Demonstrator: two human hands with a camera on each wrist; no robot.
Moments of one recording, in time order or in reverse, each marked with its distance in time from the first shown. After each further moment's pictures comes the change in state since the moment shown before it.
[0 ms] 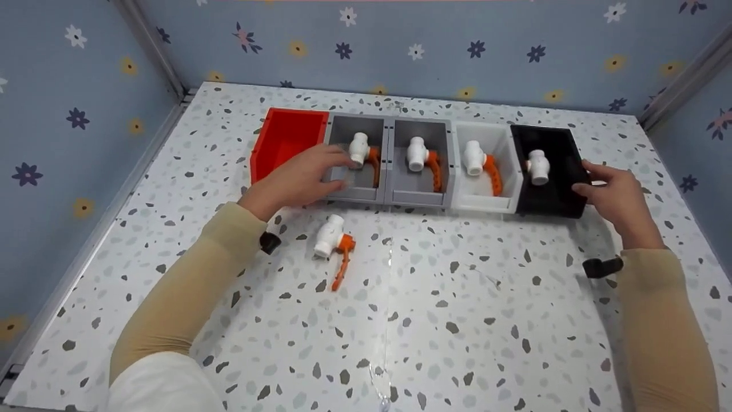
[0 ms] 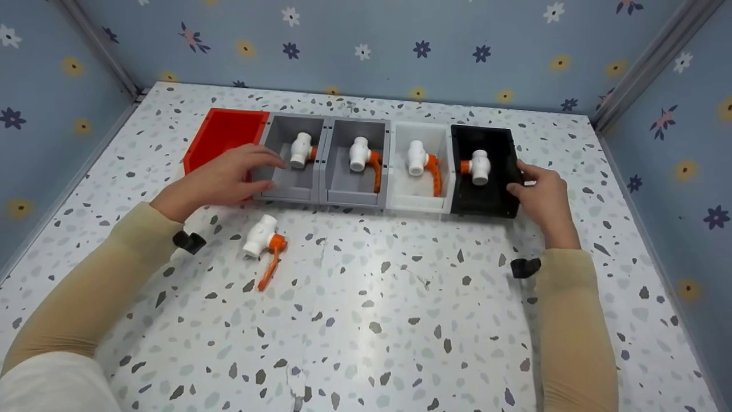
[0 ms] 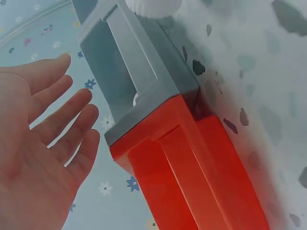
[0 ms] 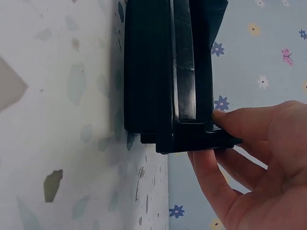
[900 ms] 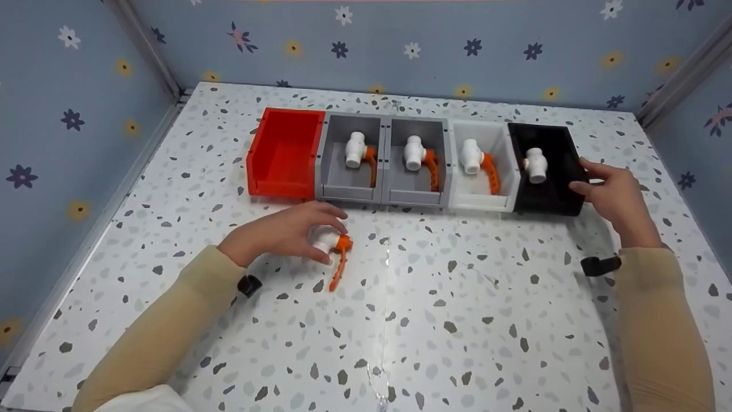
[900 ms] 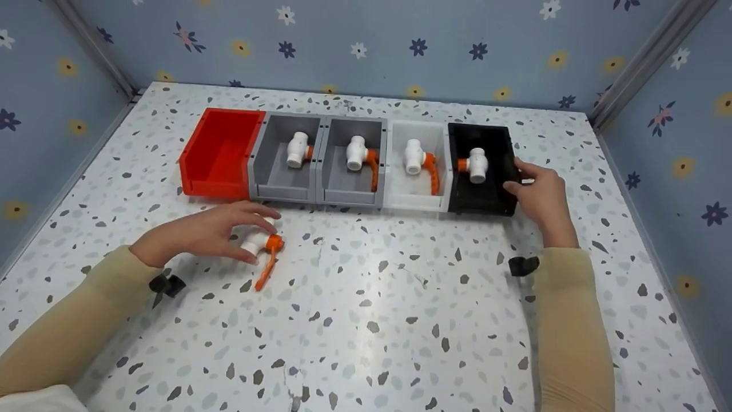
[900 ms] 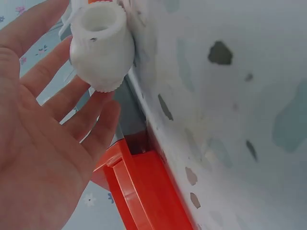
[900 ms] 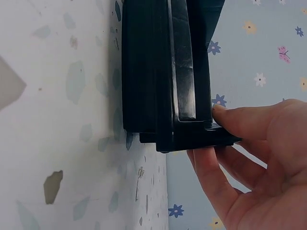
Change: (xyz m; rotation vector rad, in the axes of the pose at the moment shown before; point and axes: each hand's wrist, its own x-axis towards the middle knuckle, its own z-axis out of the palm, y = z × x) left_hand -0.057 0.005 0.042 -0.151 -0.254 0.029; right_hand -0.001 0.001 -0.001 -0.005 0.007 0.003
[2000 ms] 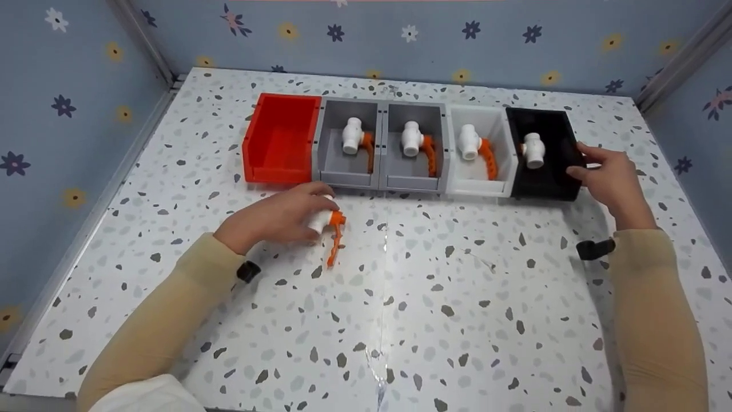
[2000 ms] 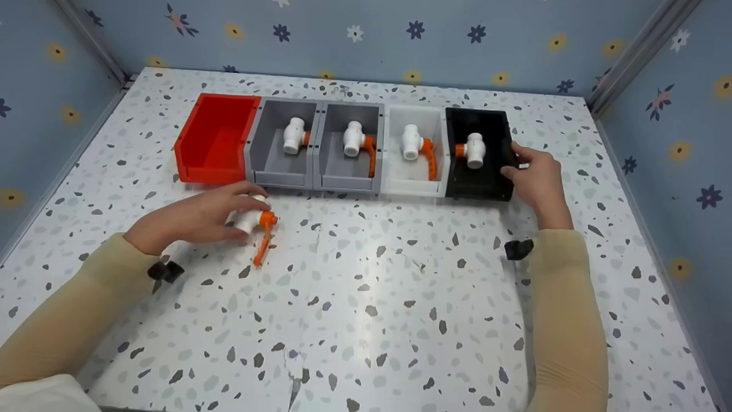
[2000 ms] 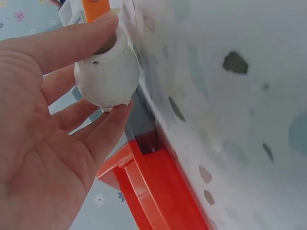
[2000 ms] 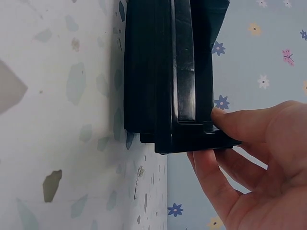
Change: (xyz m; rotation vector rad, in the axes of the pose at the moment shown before) left_hand -0.002 0.004 -0.002 0.147 0.029 -0.074; right_hand -0.001 0.000 0.000 -0.013 -0.011 0.020
